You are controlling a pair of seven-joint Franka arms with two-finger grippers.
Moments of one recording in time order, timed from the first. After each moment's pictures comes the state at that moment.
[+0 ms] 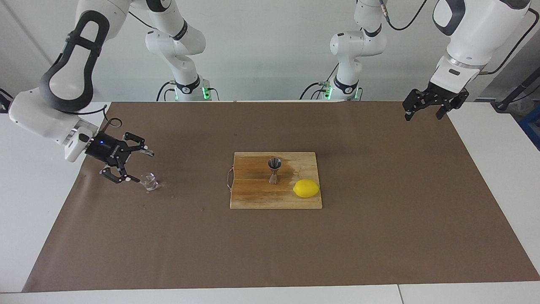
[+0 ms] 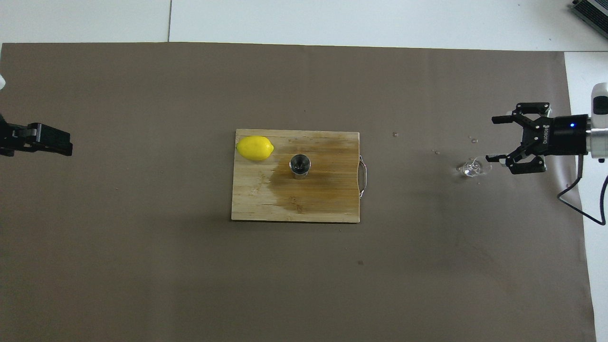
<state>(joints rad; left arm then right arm) -0.01 0.01 -0.05 -1.56 0.03 1.58 -0.01 0.03 0.23 -0.32 -1.77 0.82 1.80 -1.66</state>
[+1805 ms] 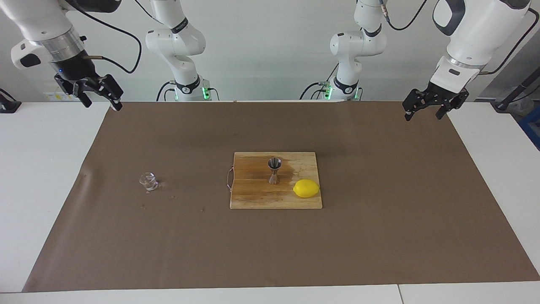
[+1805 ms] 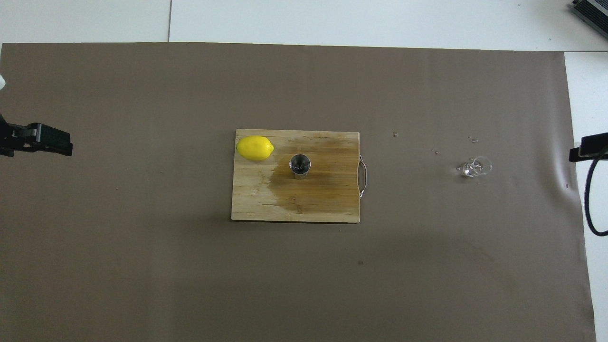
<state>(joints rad) -0.01 0.01 -0.05 -1.56 0.03 1.58 -0.01 -0.03 -0.08 -0.10 -1.62 0.02 1.58 0.04</state>
